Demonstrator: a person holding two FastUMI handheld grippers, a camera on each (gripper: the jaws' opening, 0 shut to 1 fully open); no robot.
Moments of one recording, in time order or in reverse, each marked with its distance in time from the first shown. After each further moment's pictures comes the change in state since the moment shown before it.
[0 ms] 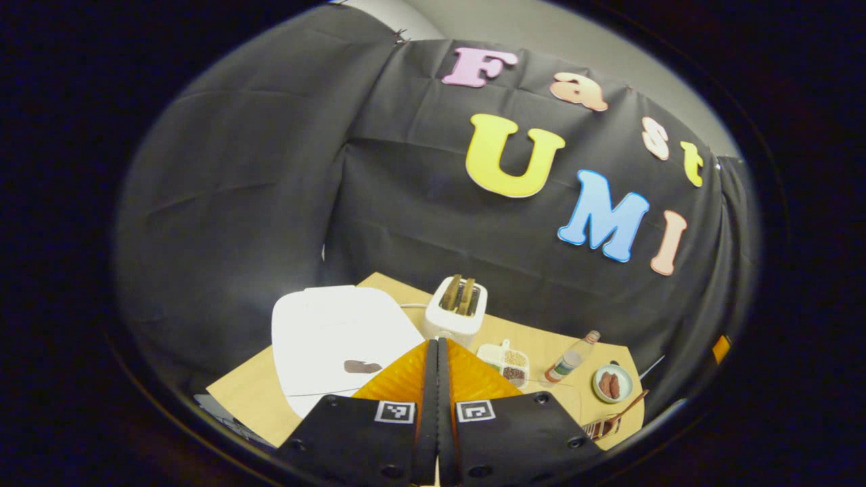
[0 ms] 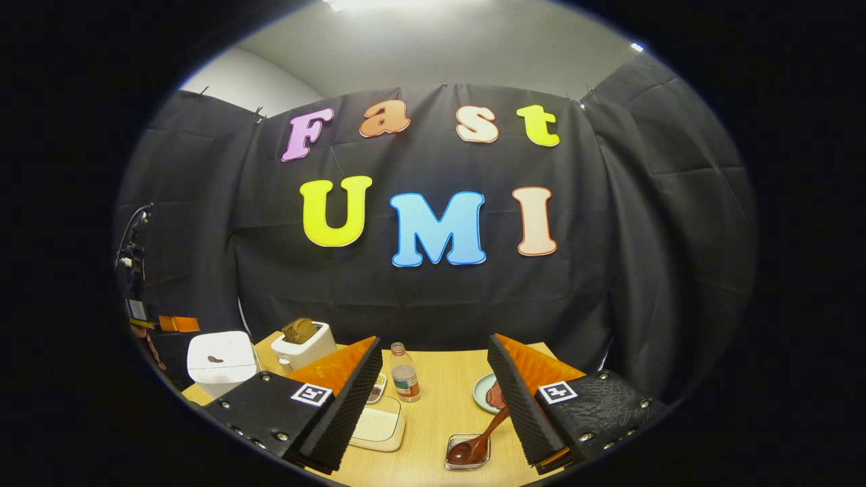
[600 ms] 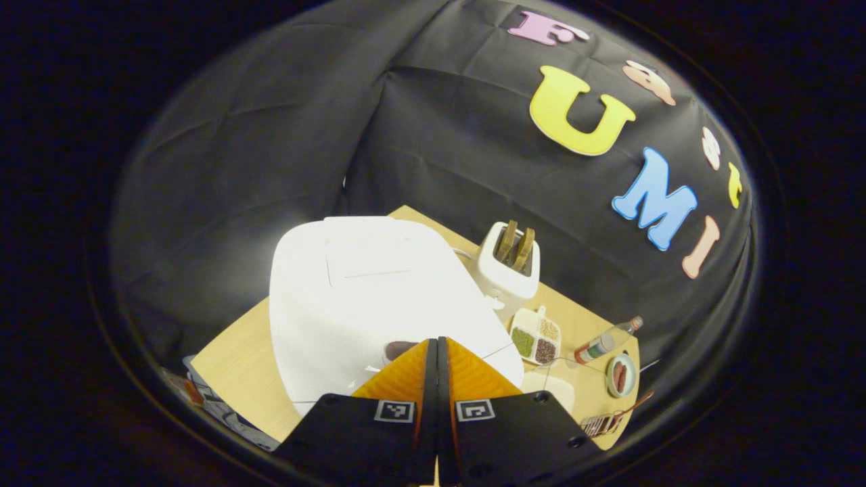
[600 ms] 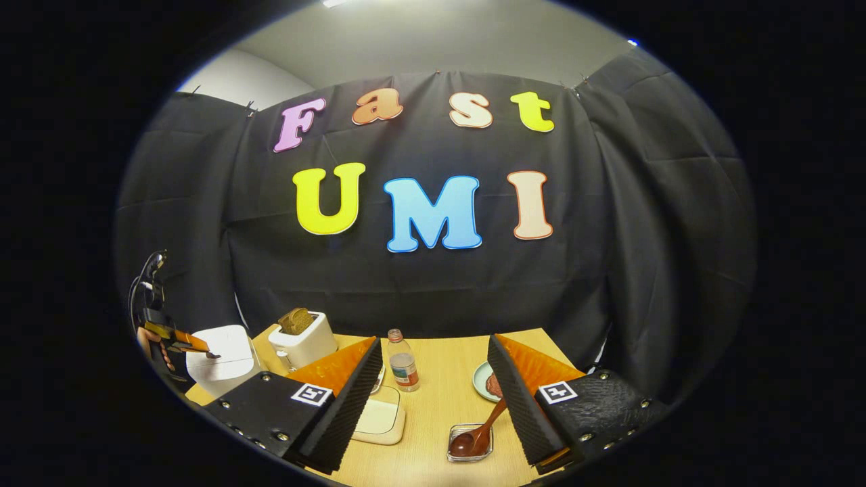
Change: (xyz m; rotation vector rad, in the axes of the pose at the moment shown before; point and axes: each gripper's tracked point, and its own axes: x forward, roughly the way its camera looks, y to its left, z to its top) left arm 0.082 0.075 -0.074 -0.130 0.277 0.053; right arm 0.001 -0.009 -0.017 0.026 0.053 -0.036
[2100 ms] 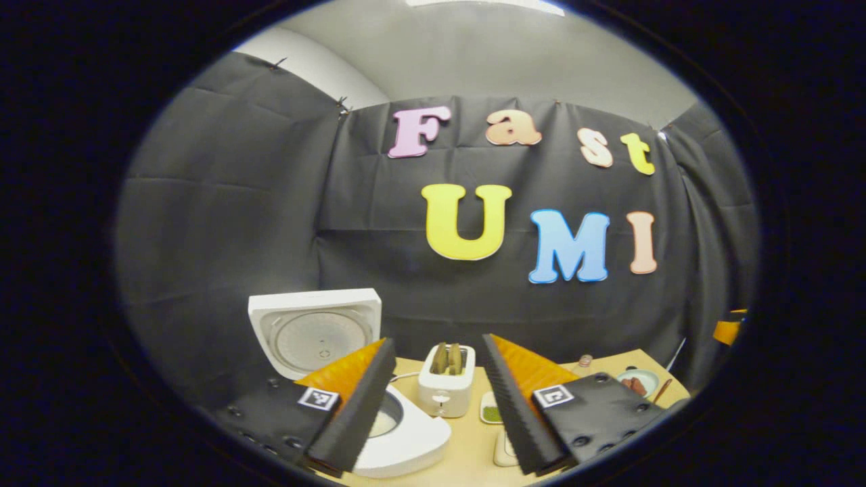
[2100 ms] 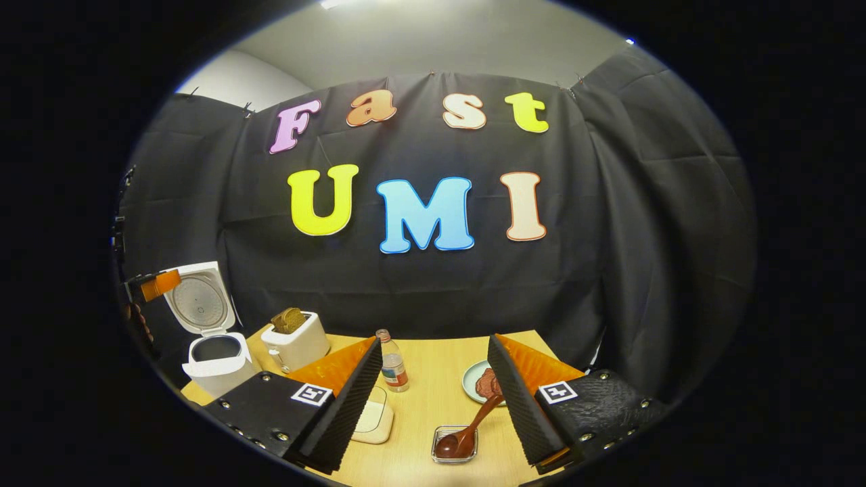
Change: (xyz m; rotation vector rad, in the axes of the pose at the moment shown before) left arm -0.182 -0.174 0.074 0.415 -0.653 -0.123; right arm -0.001 -0.026 -0.002 -0.011 -0.018 -0.005
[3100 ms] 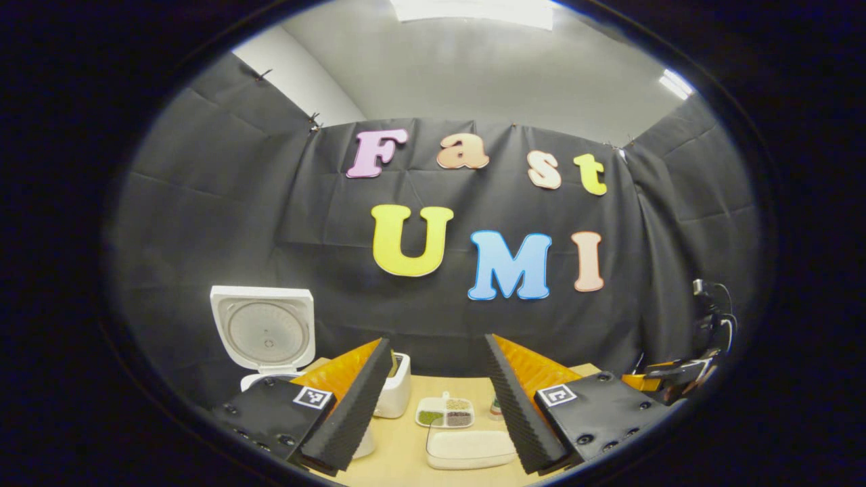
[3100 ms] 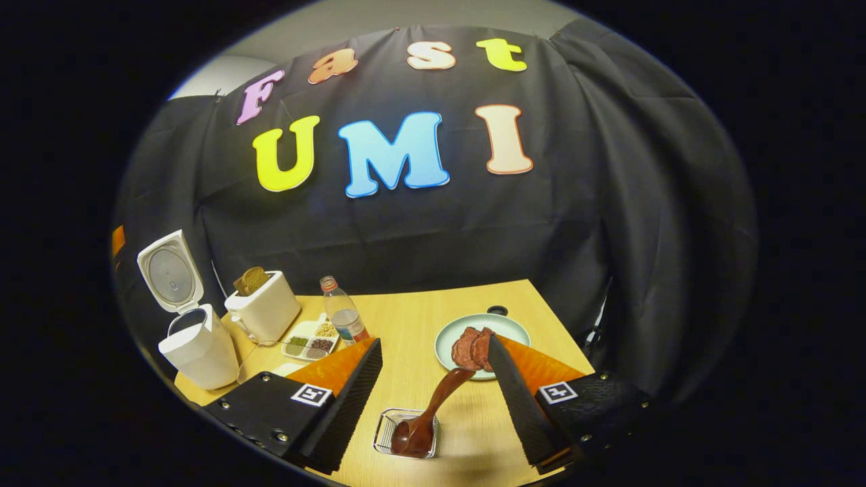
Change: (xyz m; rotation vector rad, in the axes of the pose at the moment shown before) left arm -0.064 -0.108 -0.001 -0.042 -0.077 -0.128; right arm 0.084 -0.079 -0.124 0.096 0.258 0.011
